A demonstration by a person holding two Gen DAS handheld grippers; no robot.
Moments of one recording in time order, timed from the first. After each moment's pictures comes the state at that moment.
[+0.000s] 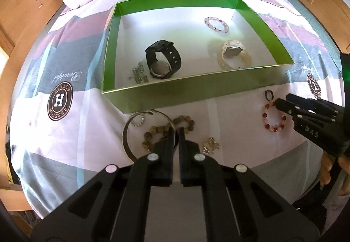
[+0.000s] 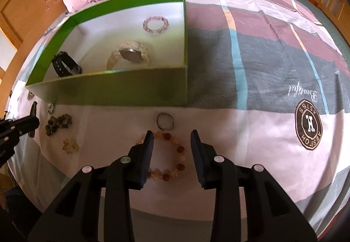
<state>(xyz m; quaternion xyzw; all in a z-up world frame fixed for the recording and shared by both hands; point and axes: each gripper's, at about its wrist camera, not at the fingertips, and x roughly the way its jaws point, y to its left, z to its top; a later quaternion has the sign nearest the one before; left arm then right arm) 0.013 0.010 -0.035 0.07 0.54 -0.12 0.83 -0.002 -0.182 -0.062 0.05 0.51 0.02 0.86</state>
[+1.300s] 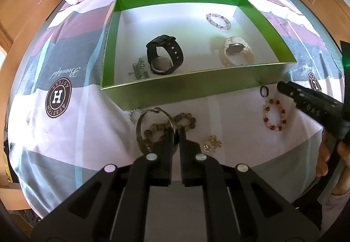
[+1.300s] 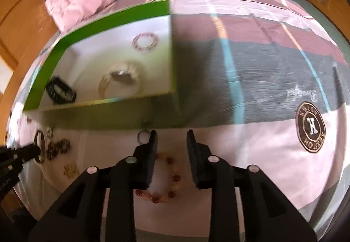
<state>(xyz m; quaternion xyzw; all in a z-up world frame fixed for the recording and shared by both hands) 0.015 0.017 -0.043 0.06 0.55 -0.11 0.83 0.007 -0.204 -0.059 0.11 0.49 -0.02 0.87</state>
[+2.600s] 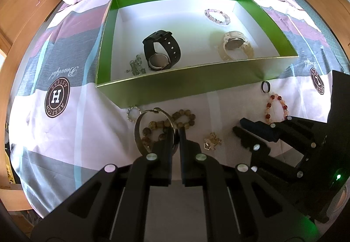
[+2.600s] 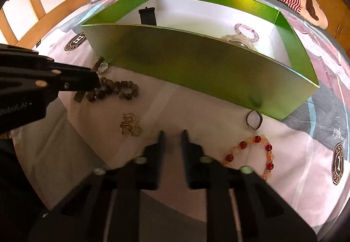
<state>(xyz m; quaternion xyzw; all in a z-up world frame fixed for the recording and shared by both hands) 0.015 0.012 -0.047 0.07 0.55 -0.11 0.82 -0.016 -0.082 -0.084 -0.07 0.49 0.15 0.86</state>
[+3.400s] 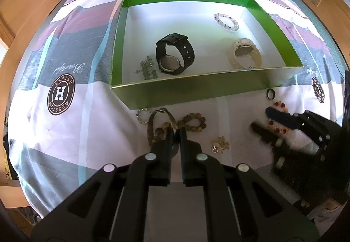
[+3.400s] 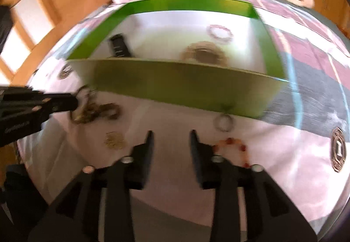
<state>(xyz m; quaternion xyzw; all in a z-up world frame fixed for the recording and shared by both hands) 0.023 0.026 -0.046 0.05 0.56 -0.11 0.82 -0.016 -0.109 -0.060 -0.01 0.48 0.16 0.86</state>
